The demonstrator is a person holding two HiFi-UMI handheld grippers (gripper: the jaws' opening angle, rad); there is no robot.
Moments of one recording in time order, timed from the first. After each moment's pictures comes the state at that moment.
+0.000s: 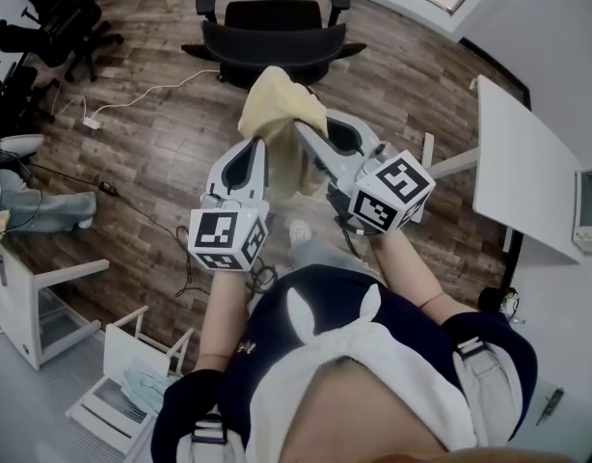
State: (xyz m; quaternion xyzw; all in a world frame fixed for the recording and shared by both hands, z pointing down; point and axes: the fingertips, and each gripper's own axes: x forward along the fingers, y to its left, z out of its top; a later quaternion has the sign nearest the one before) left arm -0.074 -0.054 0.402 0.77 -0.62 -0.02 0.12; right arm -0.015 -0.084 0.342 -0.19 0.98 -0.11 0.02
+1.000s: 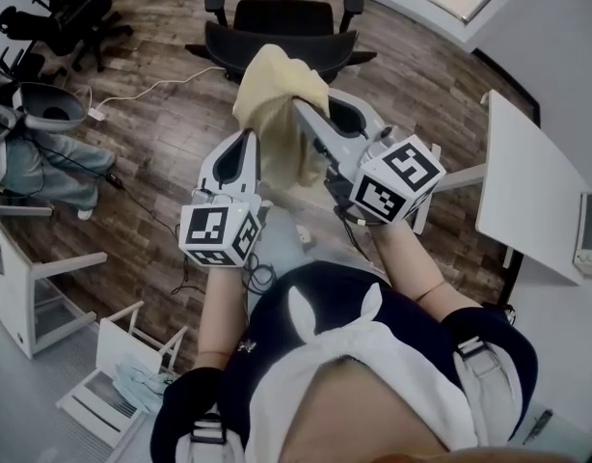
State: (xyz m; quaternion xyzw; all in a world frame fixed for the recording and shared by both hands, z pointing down) left arm -0.094 -0.093 0.406 0.75 -0.65 -0.03 0.11; right arm -0.028 -0.136 0.320 -0.17 0.98 -0.11 0.04
